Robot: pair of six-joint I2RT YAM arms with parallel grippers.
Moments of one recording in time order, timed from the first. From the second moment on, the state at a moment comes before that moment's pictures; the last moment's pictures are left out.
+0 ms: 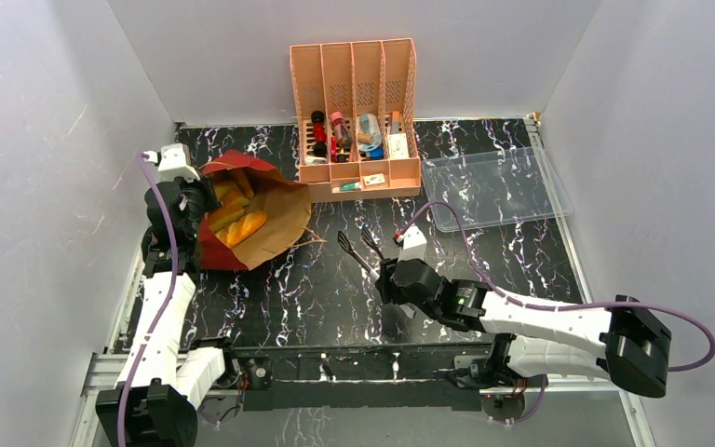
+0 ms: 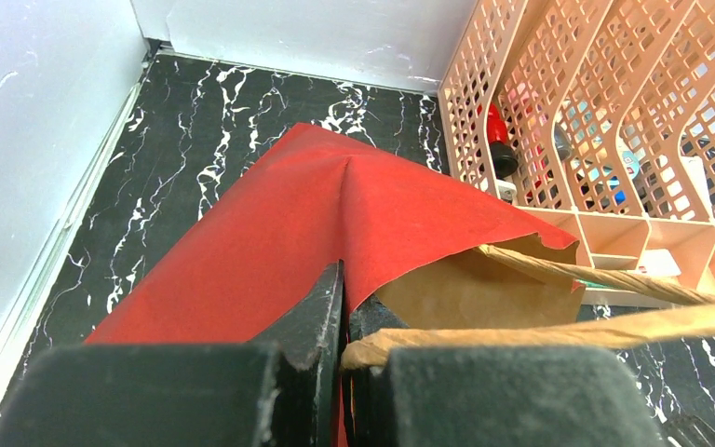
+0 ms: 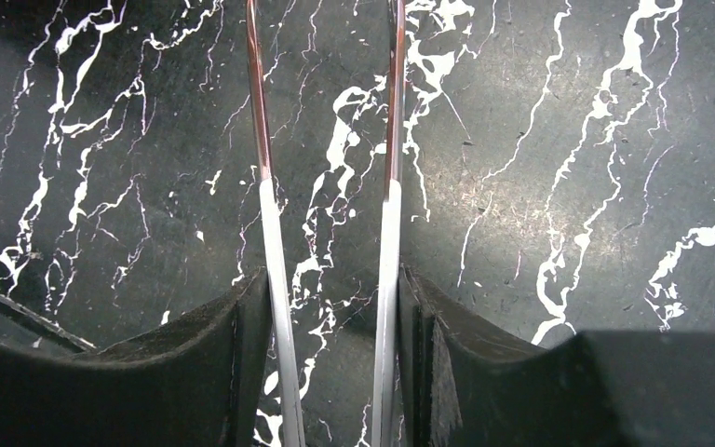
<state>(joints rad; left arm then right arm) 0.09 0.92 0.76 -0.02 0.04 -0.14 1.10 1.07 0.55 -0.15 0.44 0.59</state>
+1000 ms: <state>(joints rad) 0.07 0.84 0.67 -0.02 0.11 -0.13 1.27 1.00 0.74 -0.26 0.47 0.60</state>
